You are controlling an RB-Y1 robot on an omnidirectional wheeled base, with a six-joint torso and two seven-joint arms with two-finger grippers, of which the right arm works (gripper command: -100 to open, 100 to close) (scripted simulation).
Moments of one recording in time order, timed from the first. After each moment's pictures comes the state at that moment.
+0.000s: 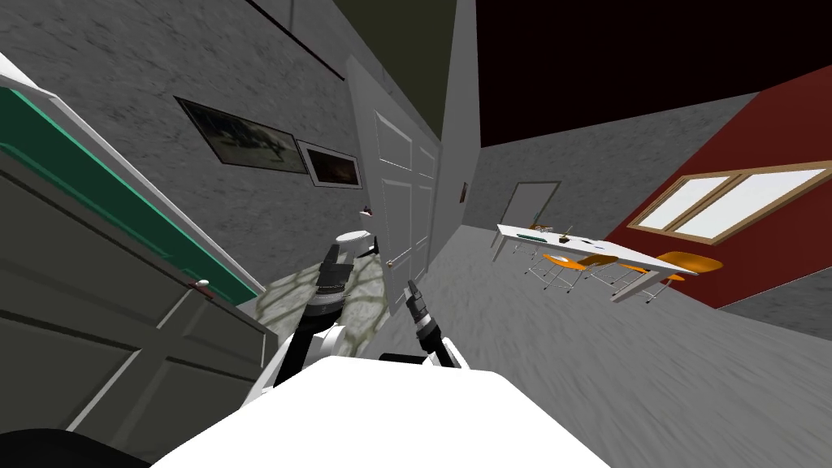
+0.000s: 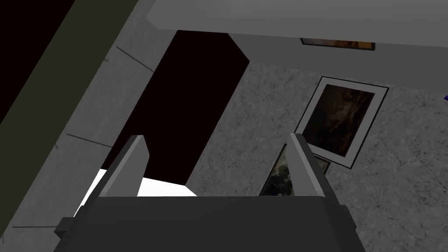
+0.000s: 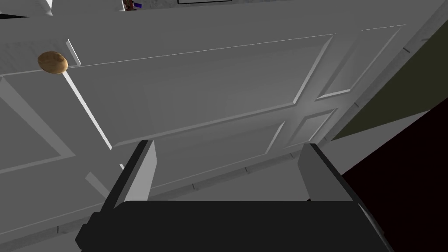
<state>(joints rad) 0.16 -0.13 0.64 -1.49 0.04 -0.61 -0.14</state>
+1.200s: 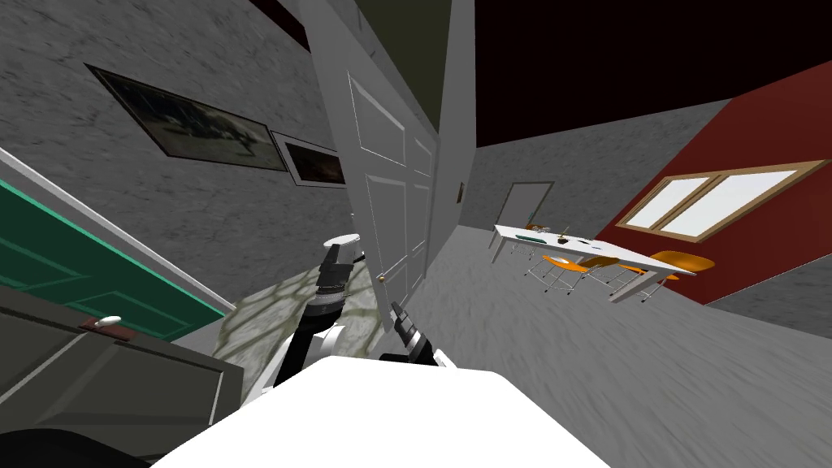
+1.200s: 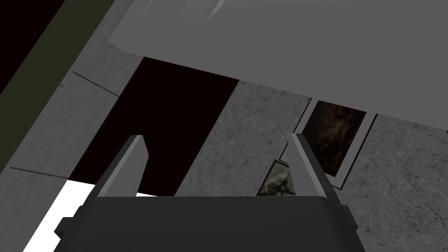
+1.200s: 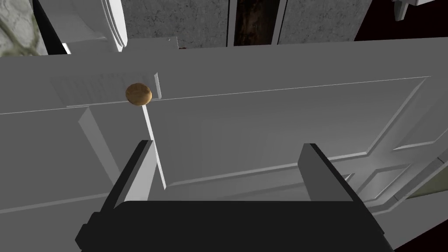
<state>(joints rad) 0.04 -0.15 0.85 -1.21 0.04 -0.68 -0.15</state>
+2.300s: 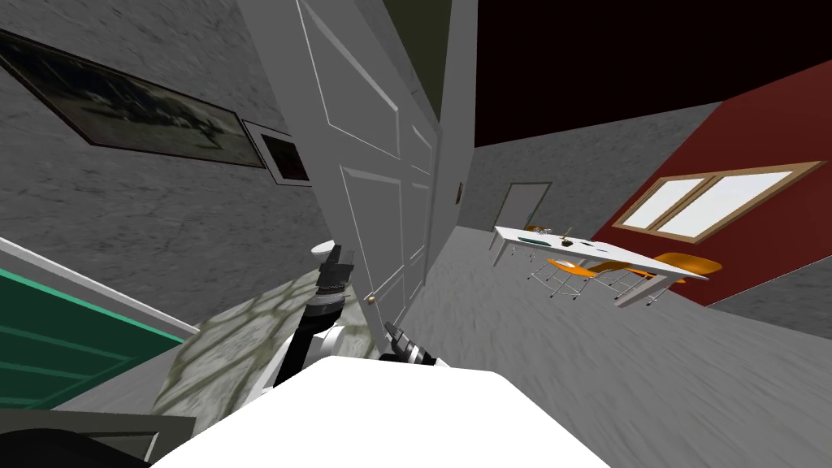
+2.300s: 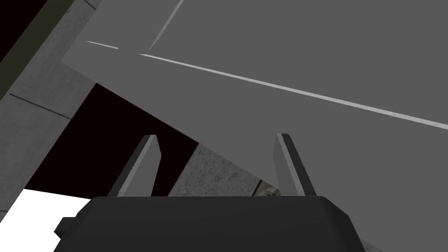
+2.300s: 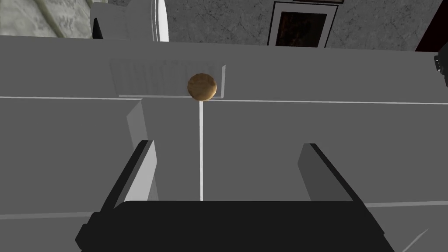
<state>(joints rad) -0.05 -0.16 1.00 -0.96 0.03 -0.75 -0.16</state>
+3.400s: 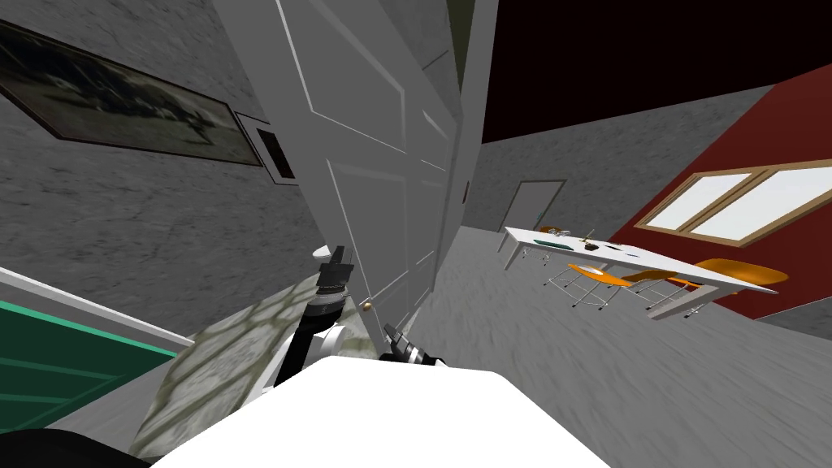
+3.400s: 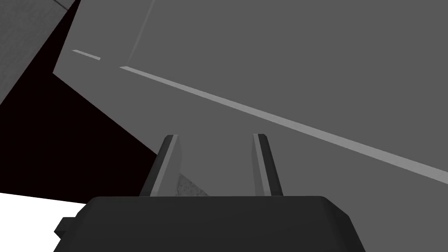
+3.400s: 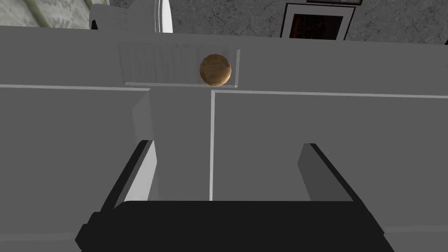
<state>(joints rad) -0.06 -0.14 1.01 -0.90 0.03 -0.76 -0.15</state>
